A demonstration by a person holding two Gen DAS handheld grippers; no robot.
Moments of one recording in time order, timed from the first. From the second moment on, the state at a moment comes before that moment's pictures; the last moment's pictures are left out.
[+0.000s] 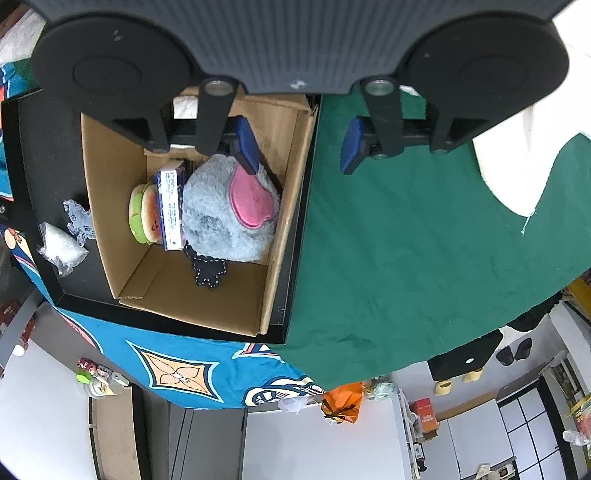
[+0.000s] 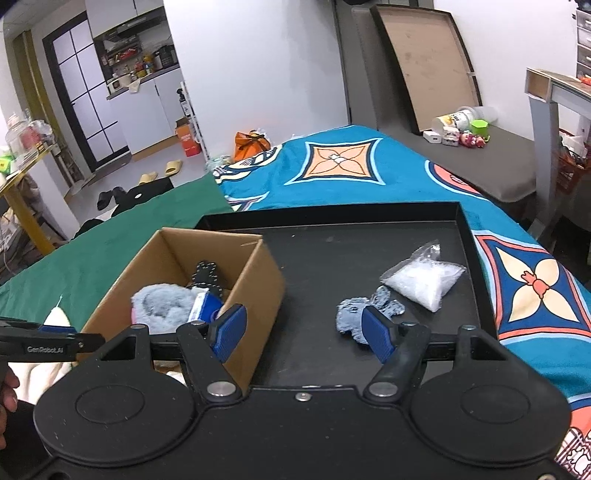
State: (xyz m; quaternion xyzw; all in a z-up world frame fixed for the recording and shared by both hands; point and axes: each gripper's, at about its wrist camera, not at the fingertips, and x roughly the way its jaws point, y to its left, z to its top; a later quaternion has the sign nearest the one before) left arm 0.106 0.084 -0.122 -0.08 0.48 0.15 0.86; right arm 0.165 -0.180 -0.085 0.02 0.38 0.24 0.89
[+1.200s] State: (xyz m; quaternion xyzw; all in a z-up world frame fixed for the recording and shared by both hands) left arm 0.168 0.050 -0.134 0.03 0.51 0.18 0.84; right arm 0.248 -0.201 -0.184 0.07 0.43 0.19 0.88
